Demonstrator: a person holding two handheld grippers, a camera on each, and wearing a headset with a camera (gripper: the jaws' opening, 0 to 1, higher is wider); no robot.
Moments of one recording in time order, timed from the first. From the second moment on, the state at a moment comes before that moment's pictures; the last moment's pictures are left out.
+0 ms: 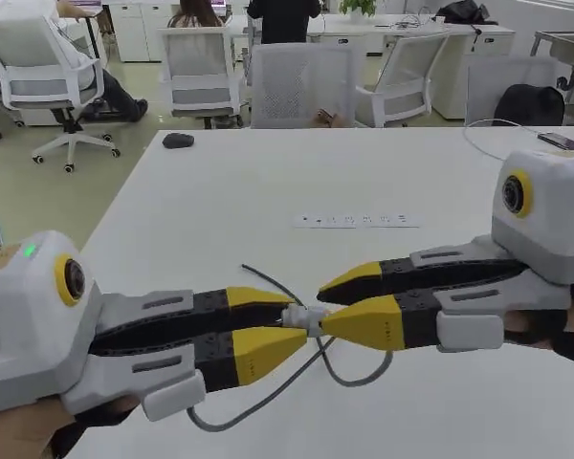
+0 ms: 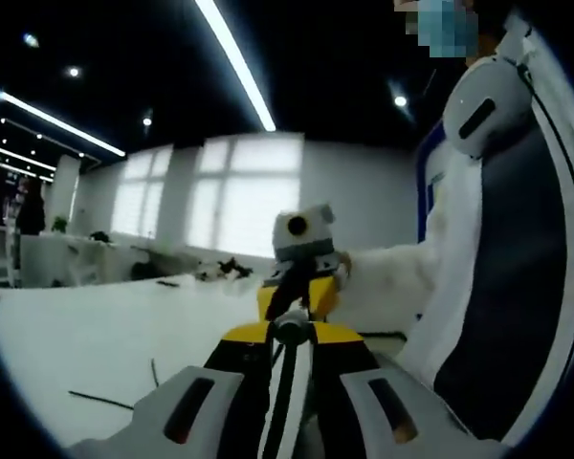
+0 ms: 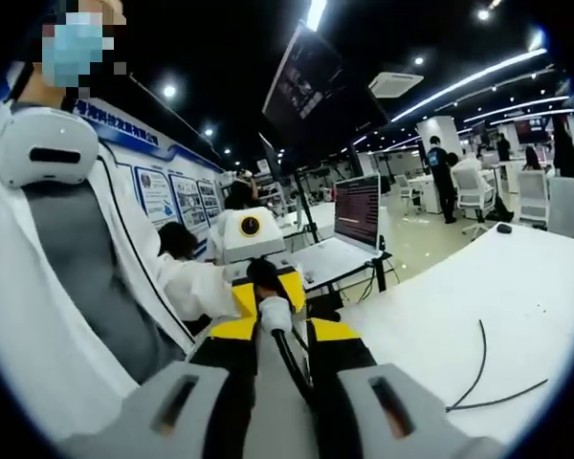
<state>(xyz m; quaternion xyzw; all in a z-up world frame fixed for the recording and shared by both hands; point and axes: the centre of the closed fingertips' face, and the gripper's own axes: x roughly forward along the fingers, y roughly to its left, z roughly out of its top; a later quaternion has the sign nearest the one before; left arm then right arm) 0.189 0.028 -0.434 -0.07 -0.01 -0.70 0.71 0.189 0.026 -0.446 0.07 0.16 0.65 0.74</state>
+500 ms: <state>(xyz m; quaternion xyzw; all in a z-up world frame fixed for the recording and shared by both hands) 0.189 0.022 -0.438 -0.08 0.02 -0.70 0.71 0.178 0.028 -0.444 0.08 0.16 0.66 0.73</state>
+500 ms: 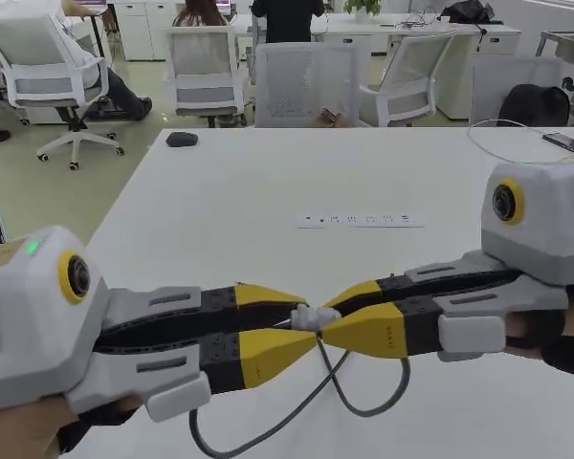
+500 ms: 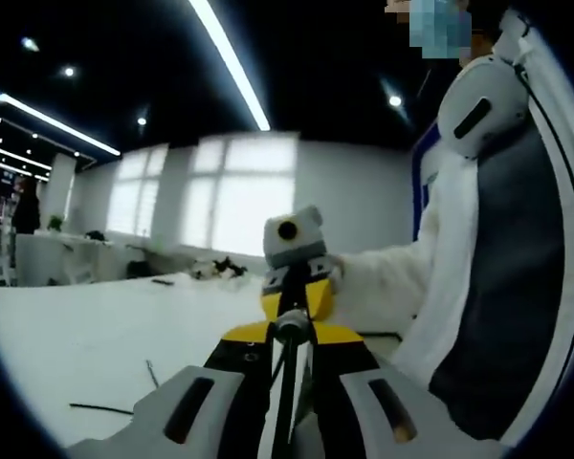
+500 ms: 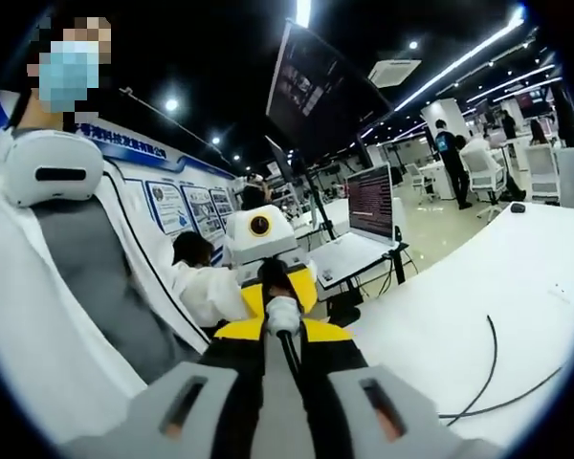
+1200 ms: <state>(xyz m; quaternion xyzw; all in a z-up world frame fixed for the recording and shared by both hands) 0.175 0.016 -0.422 -0.03 -0.05 -0.71 0.70 0.181 0.026 -0.435 0.18 0.20 0.65 0.71</state>
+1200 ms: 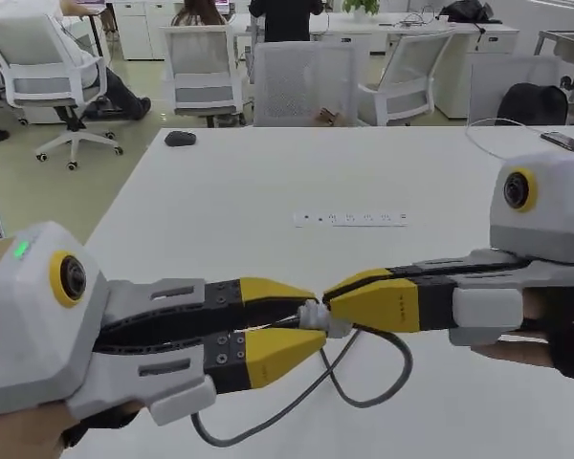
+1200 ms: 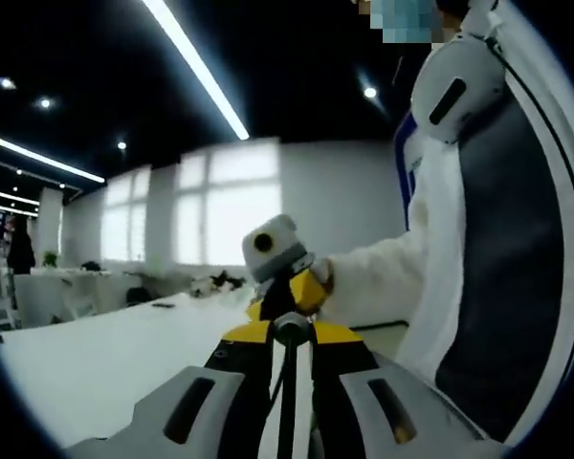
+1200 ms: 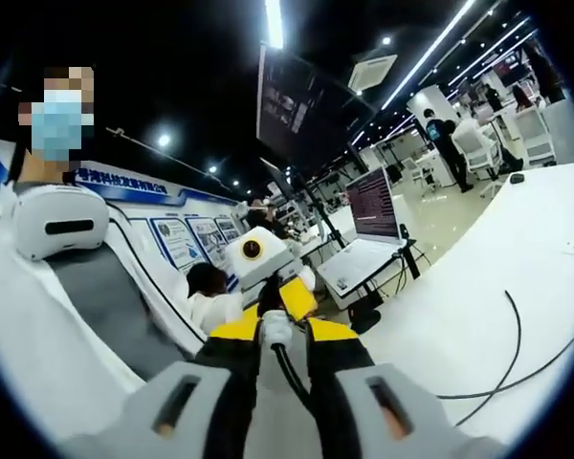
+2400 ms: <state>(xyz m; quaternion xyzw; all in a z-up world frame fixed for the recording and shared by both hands) 0.174 0.015 -0.423 -0.05 -0.04 -0.71 0.70 0.168 0.023 -0.432 0.13 0.26 0.66 0.69</state>
